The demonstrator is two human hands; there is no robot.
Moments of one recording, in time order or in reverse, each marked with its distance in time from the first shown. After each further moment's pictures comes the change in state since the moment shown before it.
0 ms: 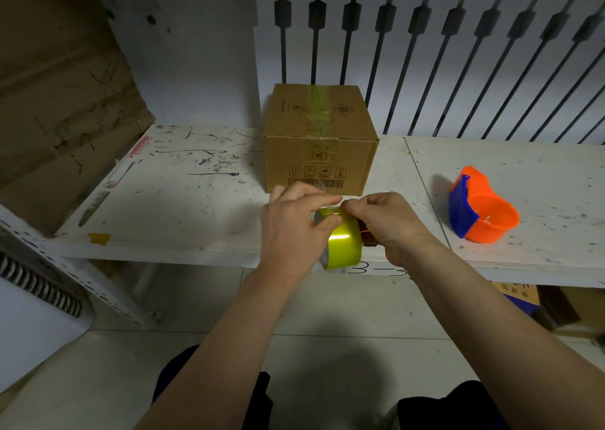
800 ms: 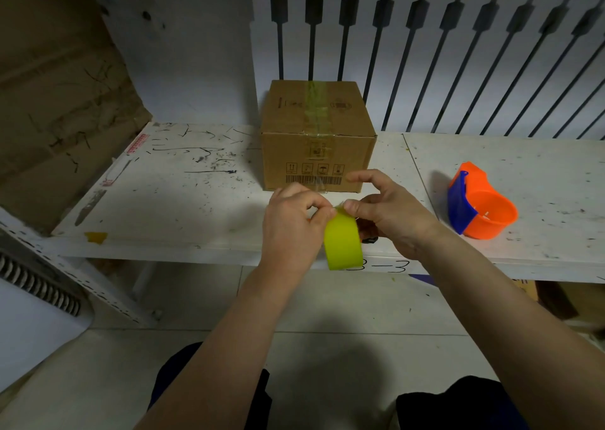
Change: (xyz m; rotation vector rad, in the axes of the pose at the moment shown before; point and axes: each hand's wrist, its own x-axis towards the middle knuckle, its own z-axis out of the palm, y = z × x) left_hand 0.000 0.004 0.004 -0.059 0.028 -0.090; right_hand 0.002 -0.002 -0.018 -0.044 -0.190 -0.108
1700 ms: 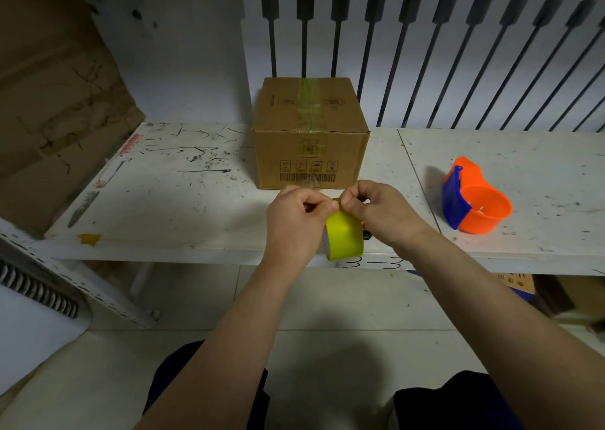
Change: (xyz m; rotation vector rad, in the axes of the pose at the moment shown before) left_hand 0.003 0.006 0.011 -0.208 -0.082 -0.177; right_hand 0.000 0.010 0.002 -0.190 0.095 -0.147
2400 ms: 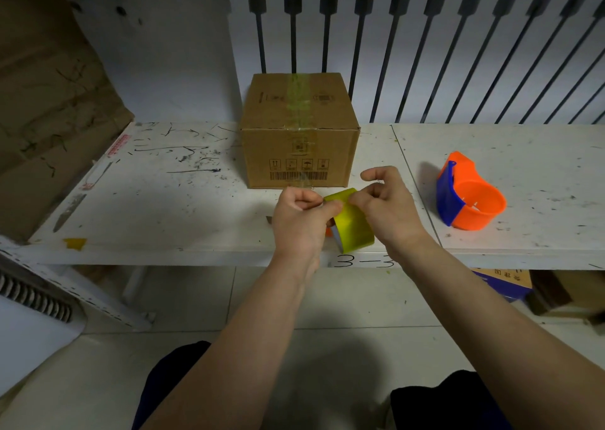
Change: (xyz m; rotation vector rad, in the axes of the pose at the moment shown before) left_hand 0.001 0.007 0.032 -0.518 0.090 -0.394; right_hand 0.007 0.020 -0.006 0.162 0.292 0.068
